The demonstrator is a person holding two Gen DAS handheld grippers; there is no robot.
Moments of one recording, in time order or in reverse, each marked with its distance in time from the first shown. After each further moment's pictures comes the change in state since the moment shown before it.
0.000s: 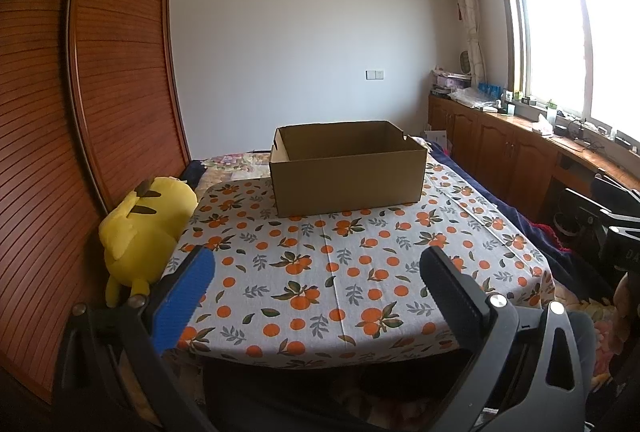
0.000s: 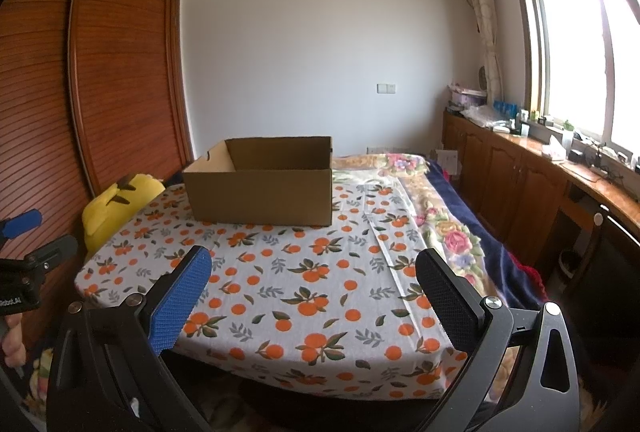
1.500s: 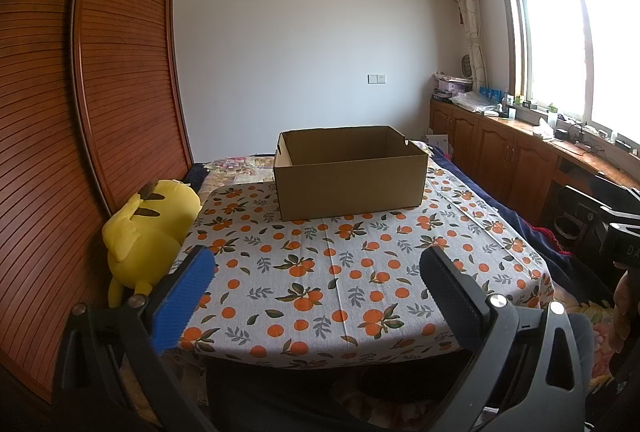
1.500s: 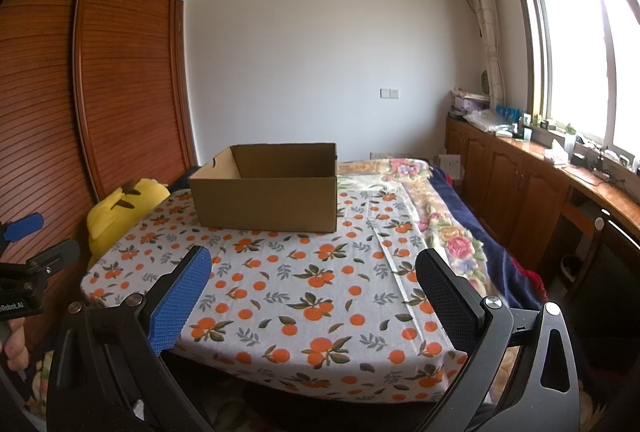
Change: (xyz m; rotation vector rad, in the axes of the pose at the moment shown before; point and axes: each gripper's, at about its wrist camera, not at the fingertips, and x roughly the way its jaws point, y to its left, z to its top) left arm -0.005 0.000 0.001 0.001 -0.011 0.004; right arm -0.005 0.007 0.006 -0.007 -0.018 0.003
